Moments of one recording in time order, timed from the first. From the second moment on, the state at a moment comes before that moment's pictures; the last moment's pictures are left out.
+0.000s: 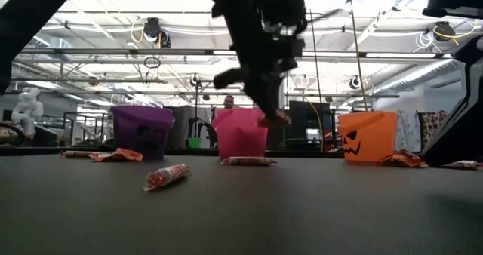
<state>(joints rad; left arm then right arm) 0.09 2.14 1.82 -0.84 -0.11 0.87 0.84 2.11 1.35 -0.97 0.76 1.36</state>
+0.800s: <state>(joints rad) 0.50 1.93 1.82 -0.91 -0.01 0.53 0.81 2.11 1.35 -0.92 0.76 1.31</state>
